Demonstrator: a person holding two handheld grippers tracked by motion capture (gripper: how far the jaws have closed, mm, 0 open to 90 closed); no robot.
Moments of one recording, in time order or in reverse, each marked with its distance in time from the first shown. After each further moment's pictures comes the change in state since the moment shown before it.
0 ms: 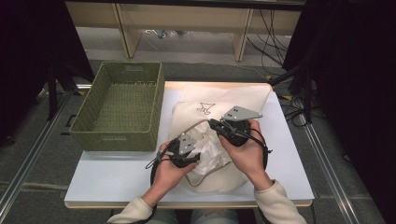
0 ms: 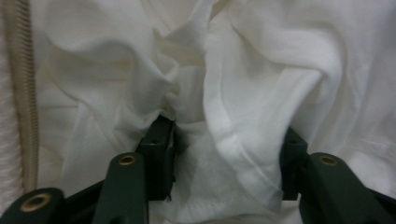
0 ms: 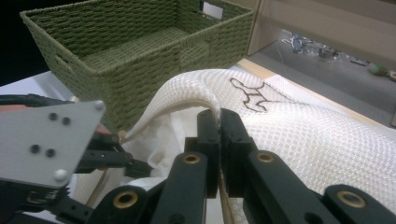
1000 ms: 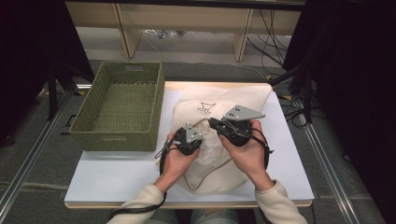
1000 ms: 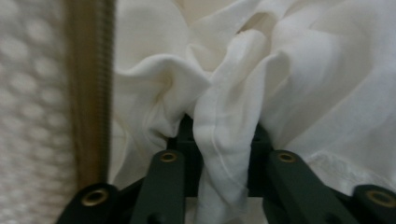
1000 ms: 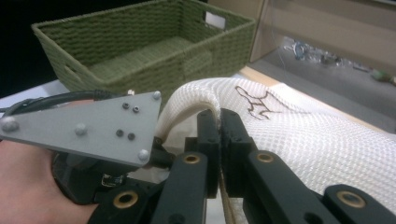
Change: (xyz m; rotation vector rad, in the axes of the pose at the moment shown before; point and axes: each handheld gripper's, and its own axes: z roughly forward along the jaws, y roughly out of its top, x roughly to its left) left arm 0.009 0.023 0.021 -0.048 0.048 -0.018; right arm -0.001 0.002 -0.005 -0.027 0.005 0.021
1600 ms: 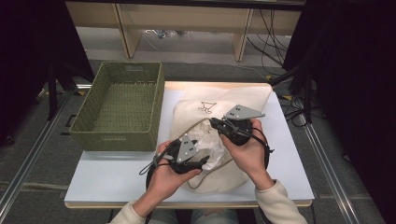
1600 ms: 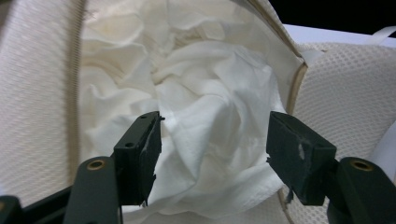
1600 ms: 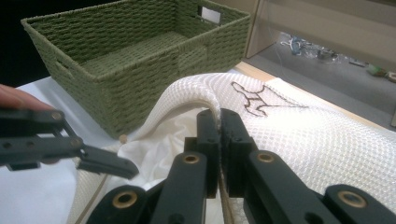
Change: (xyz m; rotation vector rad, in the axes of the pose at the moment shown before) left arm -0.032 0.012 -0.071 -0.073 -0.110 0.082; right arm -0.002 0.001 0.001 0.011 -0.006 -0.013
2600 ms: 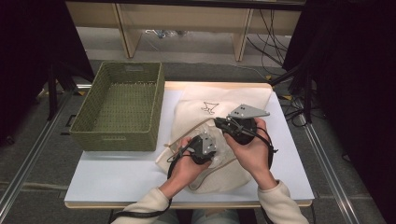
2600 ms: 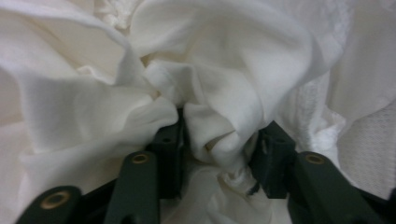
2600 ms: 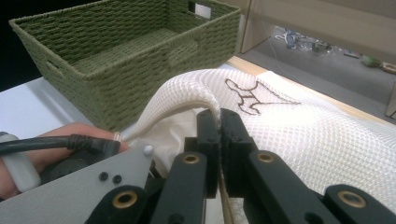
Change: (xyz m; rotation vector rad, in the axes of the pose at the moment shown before) left arm 0.005 -0.009 0.082 0.175 0.034 0.105; right arm -0.009 -0.003 -0.005 0.008 -0.022 0.036
